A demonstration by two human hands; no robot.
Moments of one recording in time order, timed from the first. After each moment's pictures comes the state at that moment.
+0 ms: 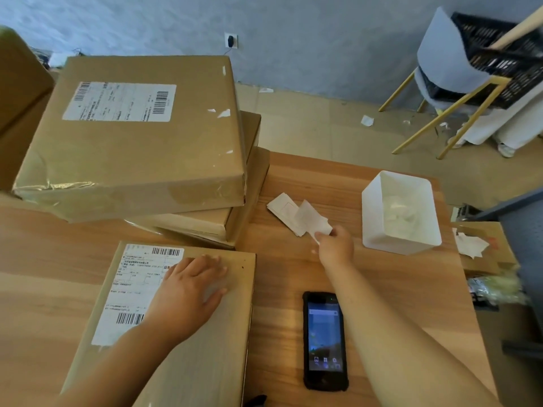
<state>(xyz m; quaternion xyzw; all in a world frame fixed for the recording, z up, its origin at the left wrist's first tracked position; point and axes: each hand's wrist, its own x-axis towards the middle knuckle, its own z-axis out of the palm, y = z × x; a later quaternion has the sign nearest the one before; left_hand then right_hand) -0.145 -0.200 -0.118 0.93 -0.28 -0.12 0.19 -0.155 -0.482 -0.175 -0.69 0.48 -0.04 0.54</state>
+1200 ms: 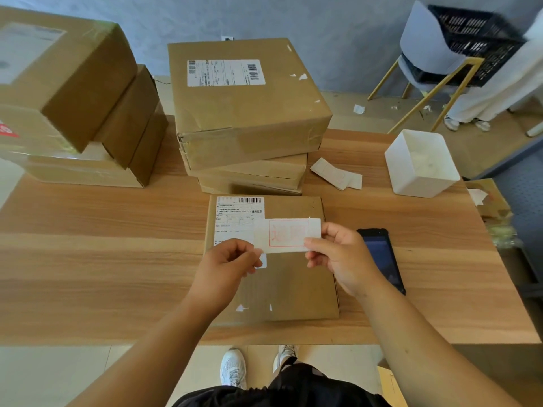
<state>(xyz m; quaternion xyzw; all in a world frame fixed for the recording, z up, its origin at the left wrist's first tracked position) -0.185 -0.069 -0.085 0.73 -0.05 -0.29 0.62 -0.258 -0.265 -0.077 -0.62 0.26 -0.01 0.74</state>
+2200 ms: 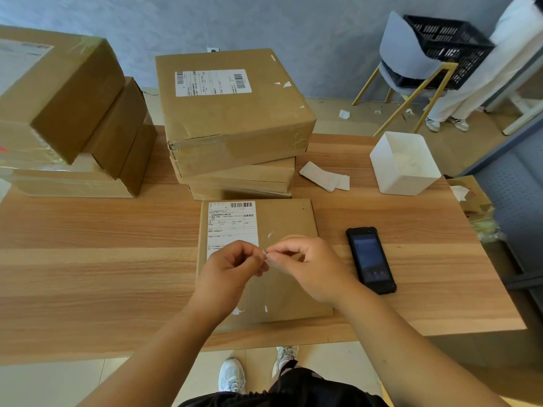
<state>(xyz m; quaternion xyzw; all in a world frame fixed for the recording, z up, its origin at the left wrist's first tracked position) -0.195 -0.076 -0.074 0.71 -0.11 -0.29 0.64 -0.260 -0.231 -0.054 -0.84 0.13 0.03 0.53</state>
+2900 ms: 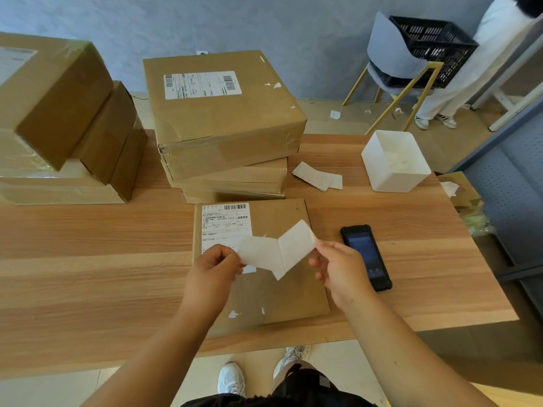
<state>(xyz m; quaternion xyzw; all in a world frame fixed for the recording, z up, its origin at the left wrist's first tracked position) -0.188 -0.073 -0.090 0.76 0.02 -0.26 0.59 -0.278 -0.253 -0.084 -0.54 0.50 -0.09 0.68</state>
